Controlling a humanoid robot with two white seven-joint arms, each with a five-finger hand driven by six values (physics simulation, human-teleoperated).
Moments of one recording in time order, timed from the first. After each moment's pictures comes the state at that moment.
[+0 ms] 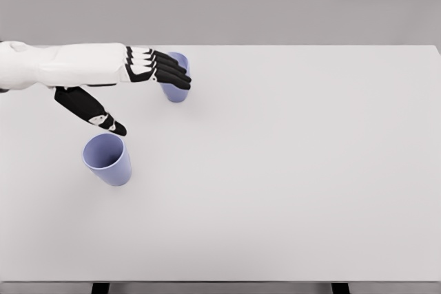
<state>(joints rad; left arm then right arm) -1.00 1.04 -0.93 -1.76 0.40 -0.61 -0.61 -0.04 0.00 -0.08 0.15 0.07 -0.20 0.25</state>
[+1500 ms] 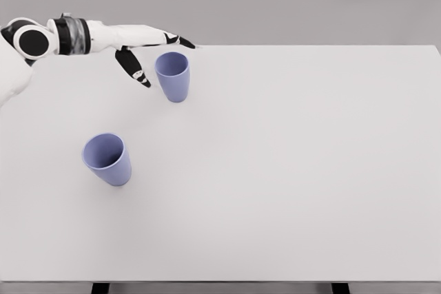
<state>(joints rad) -1.17 0.49 -1.07 -0.78 0.01 -0.61 -0.61 -0.03 0.00 -0.08 0.15 0.07 -0.20 0.25</state>
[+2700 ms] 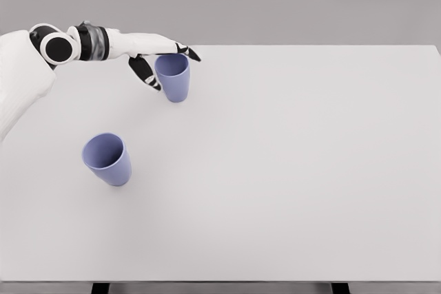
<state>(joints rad) -1.14 0.38 -1.00 -0.69 -0.15 -0.61 -0.61 -0.03 0.00 -0.08 0.15 0.07 -0.20 0.25</state>
